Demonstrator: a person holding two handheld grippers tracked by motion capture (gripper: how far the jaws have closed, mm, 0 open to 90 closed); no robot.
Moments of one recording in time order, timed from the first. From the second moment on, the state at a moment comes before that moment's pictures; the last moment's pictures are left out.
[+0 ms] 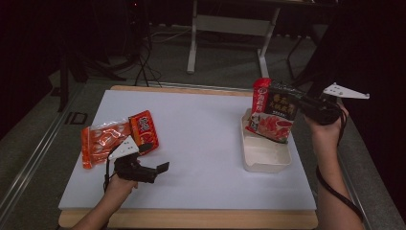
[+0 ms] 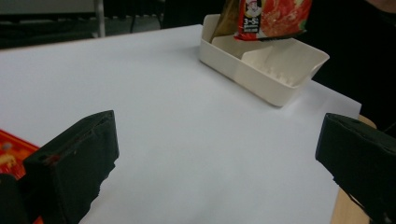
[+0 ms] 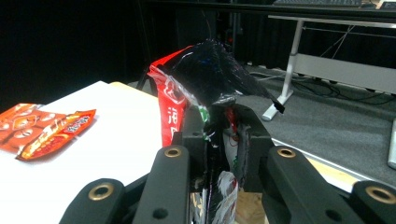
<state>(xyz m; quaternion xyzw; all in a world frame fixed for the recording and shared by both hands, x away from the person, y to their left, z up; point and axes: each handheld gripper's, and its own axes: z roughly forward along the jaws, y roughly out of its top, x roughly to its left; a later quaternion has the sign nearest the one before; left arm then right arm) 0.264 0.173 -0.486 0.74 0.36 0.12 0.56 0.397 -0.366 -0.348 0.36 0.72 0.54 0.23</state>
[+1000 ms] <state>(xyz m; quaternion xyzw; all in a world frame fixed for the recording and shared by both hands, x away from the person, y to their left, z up) 0.257 0.179 -0.513 0.74 0.36 0.14 0.56 0.428 -0.361 -0.400 0.34 0.73 0.55 0.21</state>
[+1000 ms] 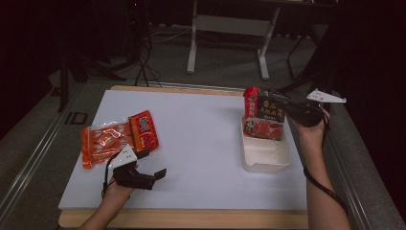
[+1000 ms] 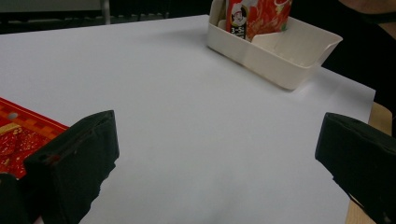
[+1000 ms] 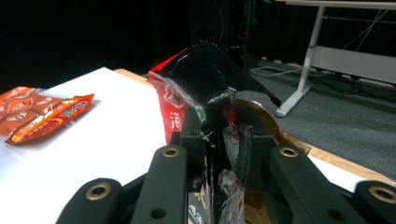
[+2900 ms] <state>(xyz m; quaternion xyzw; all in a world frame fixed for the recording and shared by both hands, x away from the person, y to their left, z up) 0.257 0.224 -0.494 0.74 0.36 0.14 0.55 0.305 -0.309 -0.387 0.31 0.73 0.59 0.16</state>
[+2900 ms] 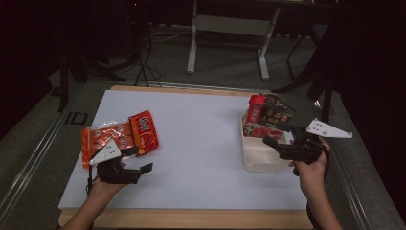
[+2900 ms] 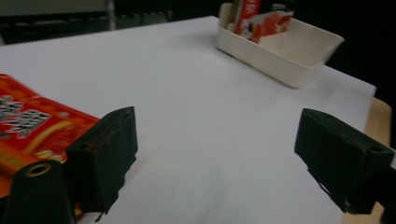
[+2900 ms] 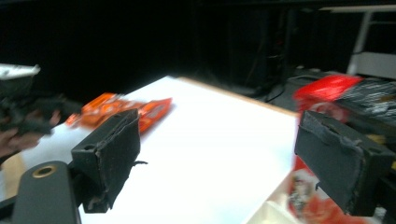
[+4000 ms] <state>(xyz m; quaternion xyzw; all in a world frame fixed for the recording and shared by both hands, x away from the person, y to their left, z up) 0.304 0.375 -0.518 0.70 0.54 0.24 0.41 0.274 -0.270 -0.416 0.25 0.76 0.59 0.09</state>
